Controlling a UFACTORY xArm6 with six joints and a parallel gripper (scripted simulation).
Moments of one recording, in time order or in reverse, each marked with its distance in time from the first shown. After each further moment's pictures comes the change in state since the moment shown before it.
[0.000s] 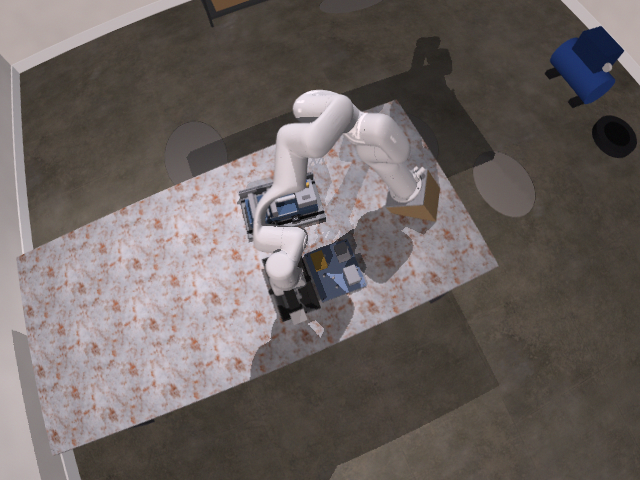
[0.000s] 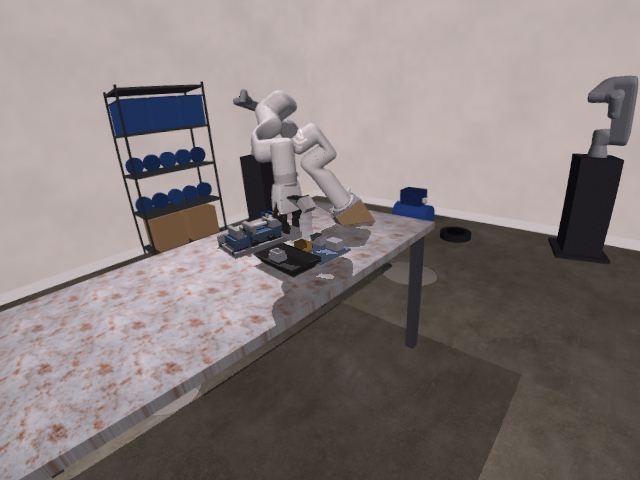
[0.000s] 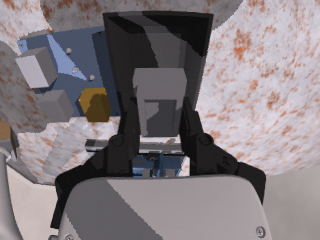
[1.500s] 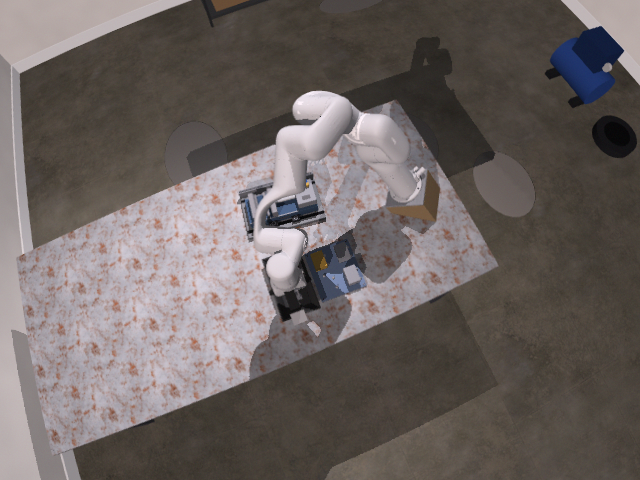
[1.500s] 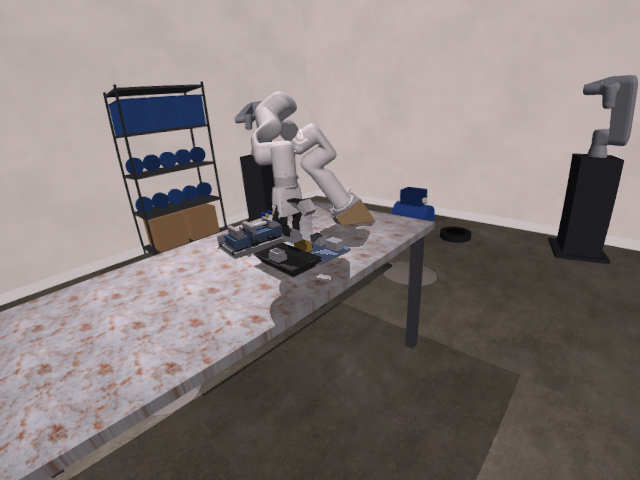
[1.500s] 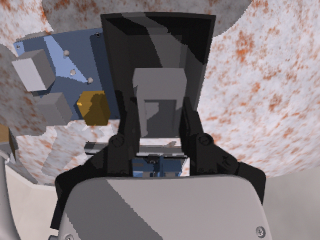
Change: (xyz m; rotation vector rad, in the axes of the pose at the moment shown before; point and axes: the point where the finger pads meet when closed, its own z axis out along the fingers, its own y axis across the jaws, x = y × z) arm 0.000 0.000 0.010 0.000 0.000 0.000
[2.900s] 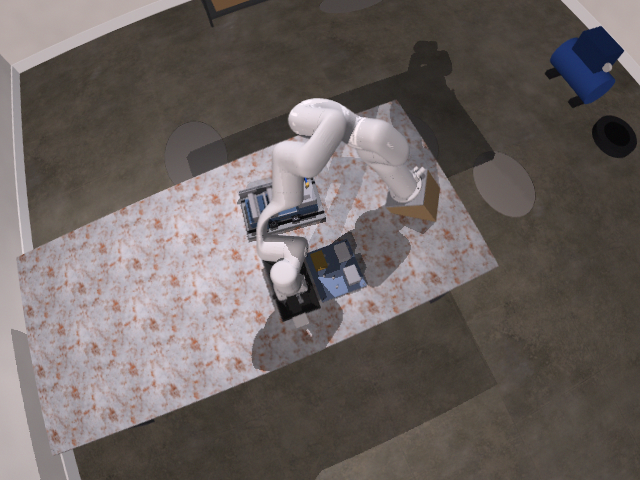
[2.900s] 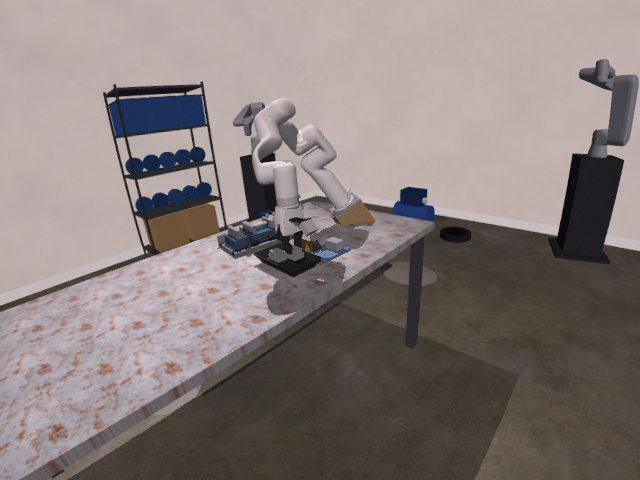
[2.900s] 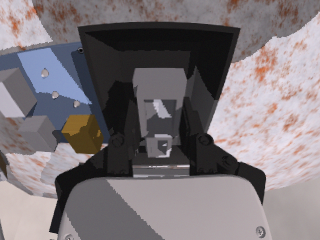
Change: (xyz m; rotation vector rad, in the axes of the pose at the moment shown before) arm 0.000 0.000 0.066 0.000 0.000 0.000
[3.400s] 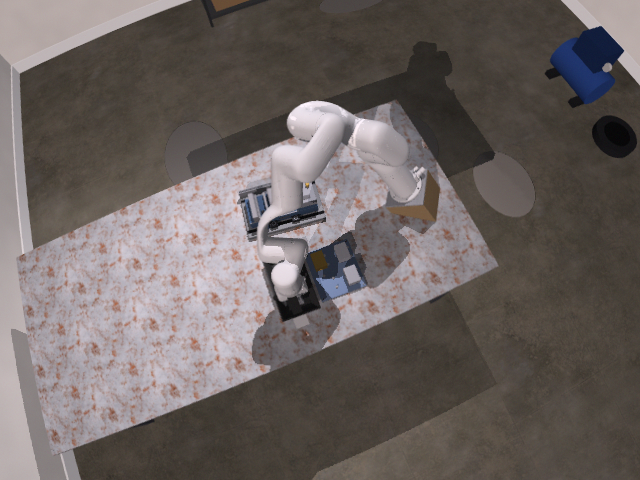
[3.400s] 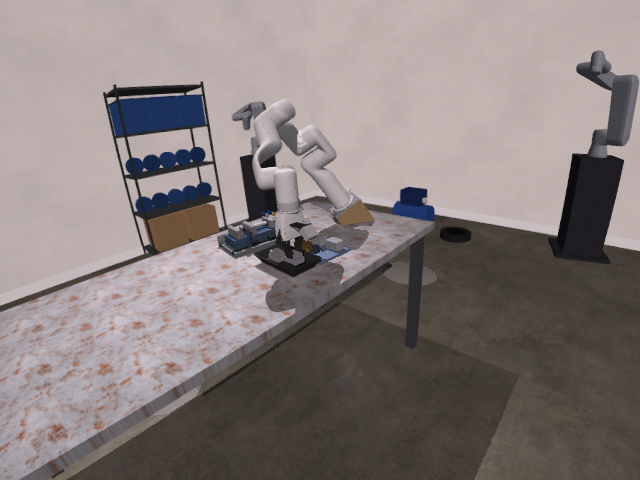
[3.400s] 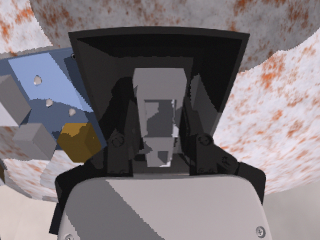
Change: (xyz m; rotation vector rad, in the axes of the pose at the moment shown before) arm 0.000 0.000 0.018 0.000 0.000 0.000
